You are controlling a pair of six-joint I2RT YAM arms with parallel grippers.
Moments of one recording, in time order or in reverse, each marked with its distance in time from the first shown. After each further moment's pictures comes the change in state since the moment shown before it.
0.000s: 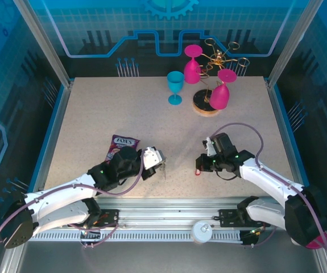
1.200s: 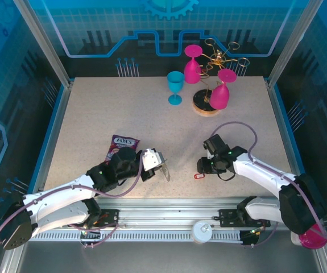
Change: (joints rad) left arm 0.000 -0.019 -0.010 0.004 0.051 0.019; right arm 0.062 0.118 0.082 -0.224 0.341 -0.071
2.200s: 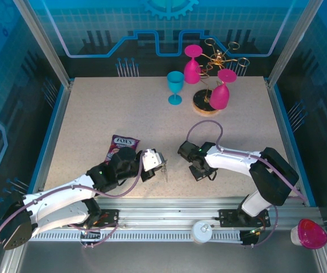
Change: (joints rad) left arm 0.000 0.000 0.000 -0.003 0.008 0.003; right arm 0.247 0.323 0.193 -0.217 0.326 -0.069
